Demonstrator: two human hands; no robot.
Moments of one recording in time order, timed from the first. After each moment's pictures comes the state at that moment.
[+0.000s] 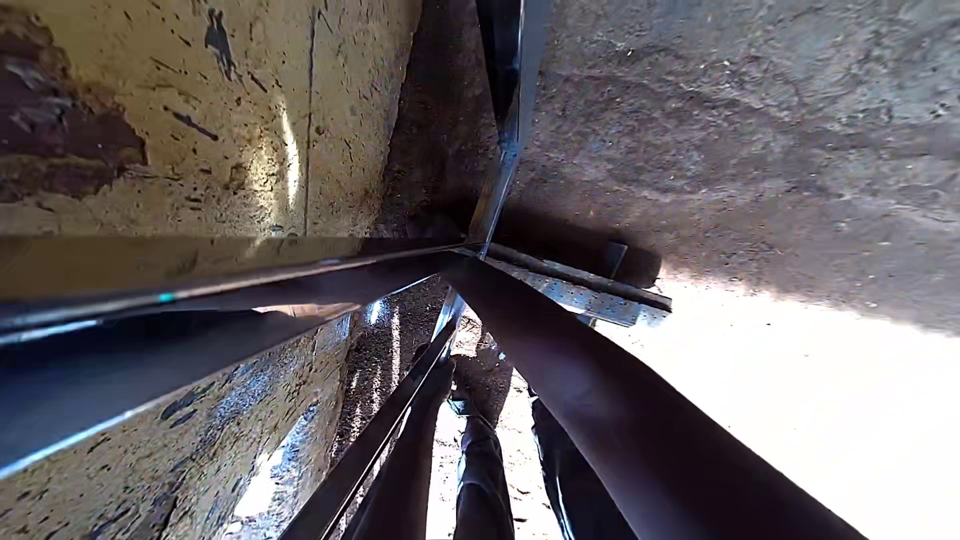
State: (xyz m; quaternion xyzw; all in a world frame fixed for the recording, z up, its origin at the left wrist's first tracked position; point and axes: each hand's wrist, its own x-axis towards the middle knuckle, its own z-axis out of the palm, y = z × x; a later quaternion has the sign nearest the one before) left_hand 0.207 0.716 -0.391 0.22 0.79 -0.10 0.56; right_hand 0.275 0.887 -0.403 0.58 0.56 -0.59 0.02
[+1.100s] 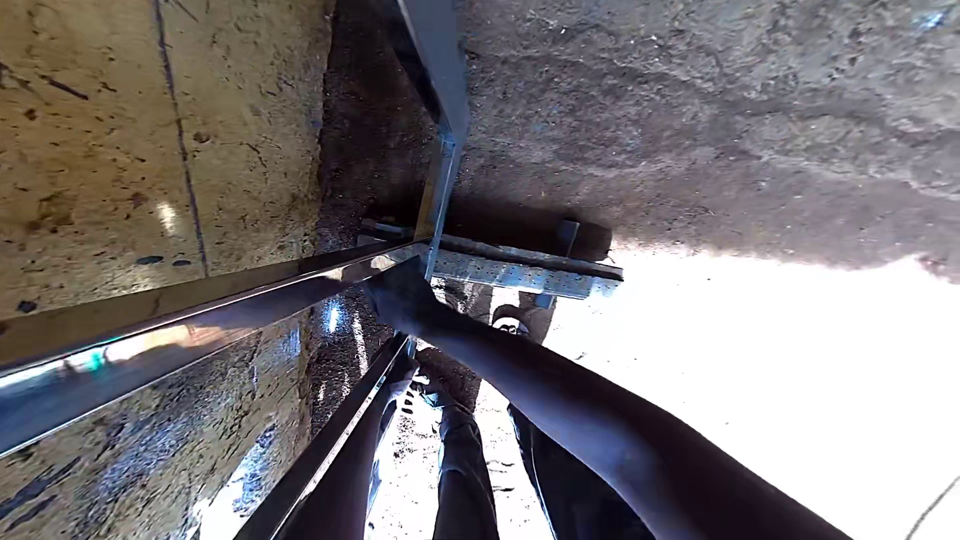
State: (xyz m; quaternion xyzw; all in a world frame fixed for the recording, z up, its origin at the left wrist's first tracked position) left_hand 0.203 0.738 -0.382 0.23 0.67 -0.14 0.69; right_hand 0.274 0.836 -0.405 0.50 0.78 -0.36 -0.12
